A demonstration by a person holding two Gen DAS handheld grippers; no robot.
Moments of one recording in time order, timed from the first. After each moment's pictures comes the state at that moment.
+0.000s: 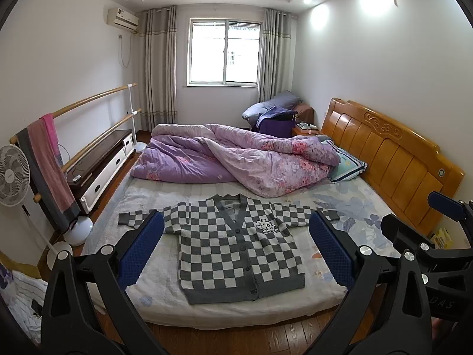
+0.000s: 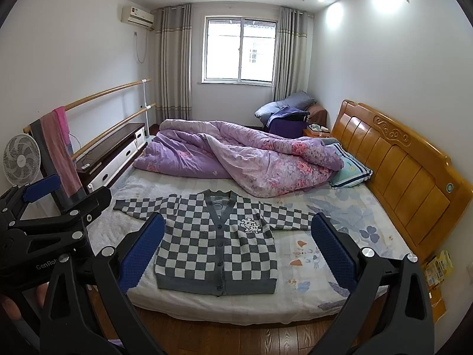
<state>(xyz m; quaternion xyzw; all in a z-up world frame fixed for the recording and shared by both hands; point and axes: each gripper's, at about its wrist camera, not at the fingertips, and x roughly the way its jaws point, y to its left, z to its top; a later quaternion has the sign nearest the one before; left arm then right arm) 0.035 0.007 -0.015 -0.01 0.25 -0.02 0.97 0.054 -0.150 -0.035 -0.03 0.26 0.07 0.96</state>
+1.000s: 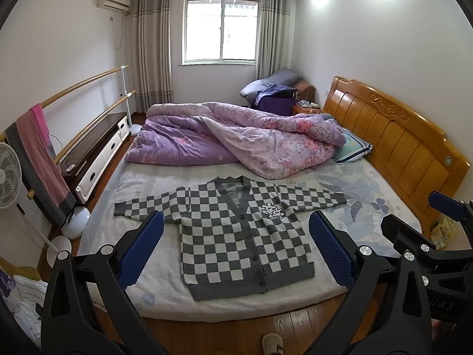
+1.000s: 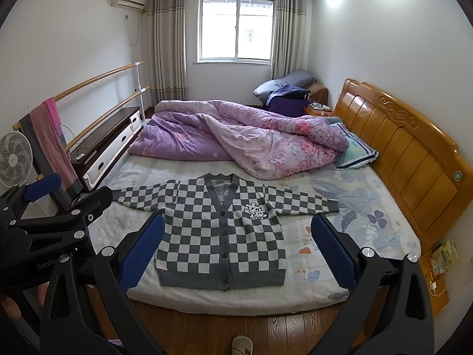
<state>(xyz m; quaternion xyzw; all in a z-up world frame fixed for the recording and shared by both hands) 0.109 0.035 -0.057 -0.01 0.31 -0.02 0.95 0.127 -0.122 -0.068 -0.03 0.32 0.06 0.95</state>
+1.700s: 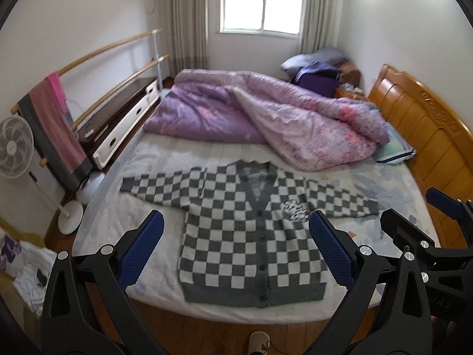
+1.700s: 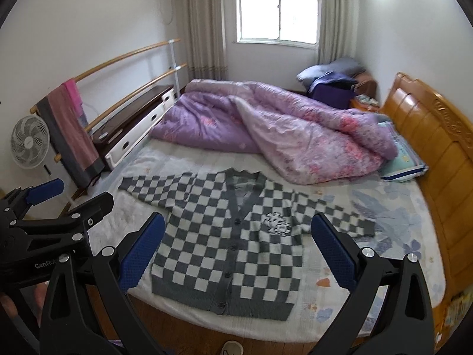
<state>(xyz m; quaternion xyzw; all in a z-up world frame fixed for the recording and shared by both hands) 0.282 0.014 -0.107 -0.04 0.39 0.08 0.92 0.314 -0.148 -0.119 -0.04 0.37 0.18 0.91</state>
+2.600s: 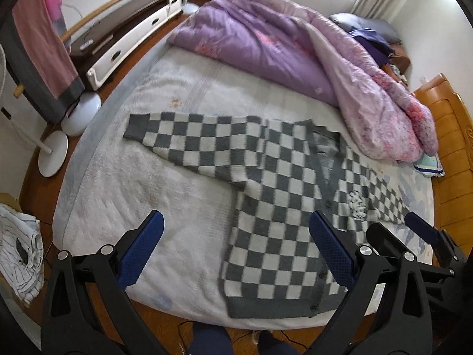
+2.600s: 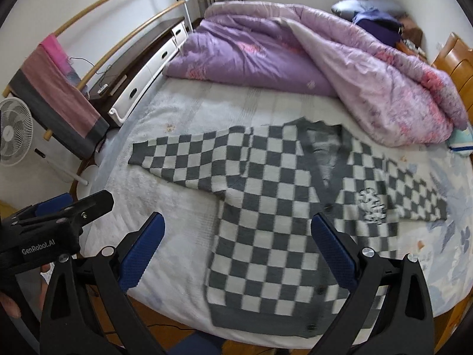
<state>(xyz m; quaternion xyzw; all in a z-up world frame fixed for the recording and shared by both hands) 0.466 0.345 -0.305 -0.17 0.54 0.09 0.82 0.504 0.149 -0.297 -0.04 0.53 0.19 0.83</state>
